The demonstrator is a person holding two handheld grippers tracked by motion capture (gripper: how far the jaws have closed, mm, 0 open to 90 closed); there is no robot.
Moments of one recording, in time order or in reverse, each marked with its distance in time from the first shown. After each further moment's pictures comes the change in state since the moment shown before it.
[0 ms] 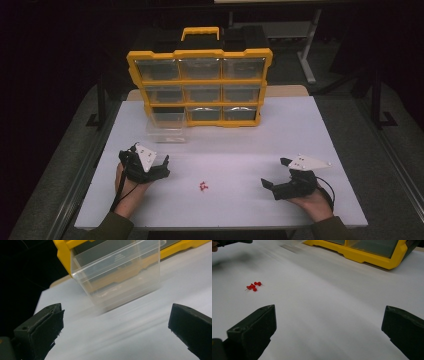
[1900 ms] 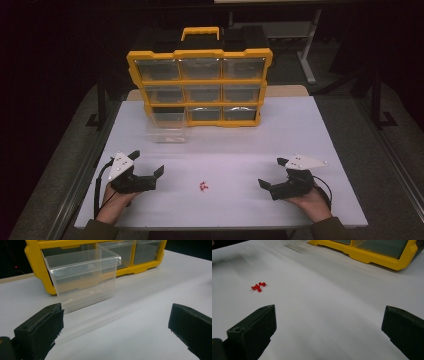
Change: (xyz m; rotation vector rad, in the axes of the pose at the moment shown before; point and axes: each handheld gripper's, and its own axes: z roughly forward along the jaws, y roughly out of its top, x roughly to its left) left arm 0.032 -0.019 -0.035 -0.142 -0.390 -0.208; right arm 0.003 0.003 0.006 0.007 0.029 -0.001
